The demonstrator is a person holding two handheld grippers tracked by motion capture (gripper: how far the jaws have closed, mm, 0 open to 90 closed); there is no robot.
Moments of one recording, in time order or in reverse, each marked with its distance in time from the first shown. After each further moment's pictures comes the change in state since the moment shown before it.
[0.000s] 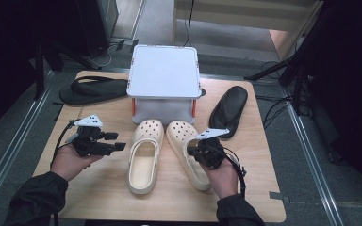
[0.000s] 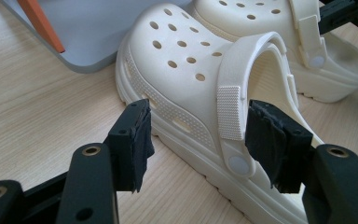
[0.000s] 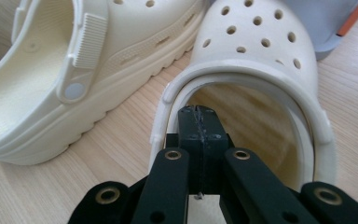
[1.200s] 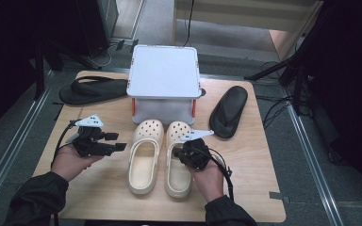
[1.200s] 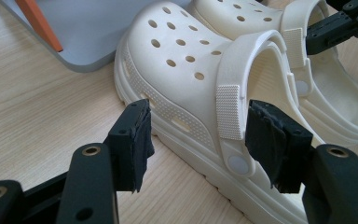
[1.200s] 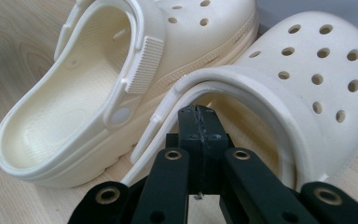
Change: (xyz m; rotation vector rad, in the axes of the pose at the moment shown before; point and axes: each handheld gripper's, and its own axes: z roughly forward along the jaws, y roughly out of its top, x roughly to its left) left arm -0.001 0.000 0.001 0.005 0.001 0.004; right arm 0.030 0.011 0.020 -0.016 0.063 -0.011
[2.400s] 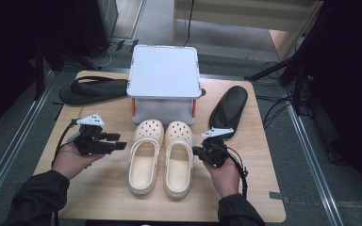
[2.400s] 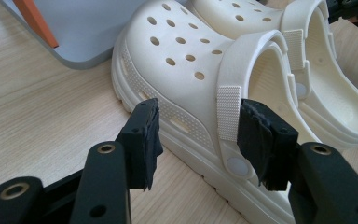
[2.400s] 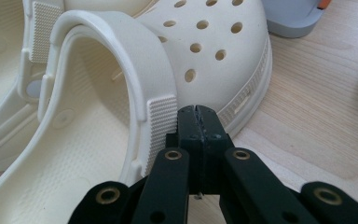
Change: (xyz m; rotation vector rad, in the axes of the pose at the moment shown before) left arm 0.002 0.002 0.003 0.017 -0.012 -0.016; right arm -0.046 -0.020 -0.016 0.029 -0.080 0.091
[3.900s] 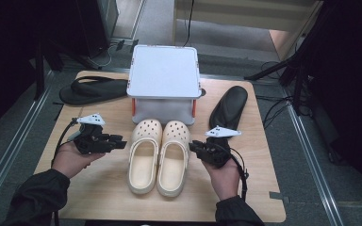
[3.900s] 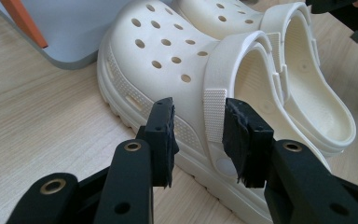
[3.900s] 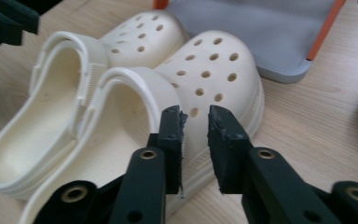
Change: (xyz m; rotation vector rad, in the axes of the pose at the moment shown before) left arm -0.001 0.006 -0.002 0.020 -0.032 -0.003; right arm 0.011 0.004 -0.023 -0.172 0.034 0.033
